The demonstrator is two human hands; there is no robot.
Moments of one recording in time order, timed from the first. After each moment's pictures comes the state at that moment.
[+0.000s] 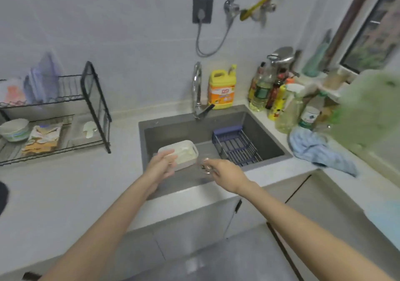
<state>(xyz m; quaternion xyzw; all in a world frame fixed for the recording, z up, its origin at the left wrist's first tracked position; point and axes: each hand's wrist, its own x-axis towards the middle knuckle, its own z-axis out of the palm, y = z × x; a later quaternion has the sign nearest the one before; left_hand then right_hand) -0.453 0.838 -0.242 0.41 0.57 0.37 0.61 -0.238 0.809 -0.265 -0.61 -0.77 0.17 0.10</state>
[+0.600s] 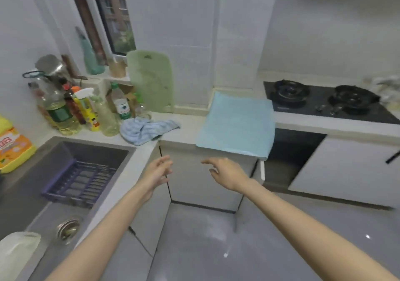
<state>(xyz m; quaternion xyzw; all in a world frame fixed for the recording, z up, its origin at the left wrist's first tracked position) -0.135 0.734 -0.242 0.68 0.29 0.01 0.68 -0.045 0.526 -0.245 -0.91 -0.36 0.10 0.17</state>
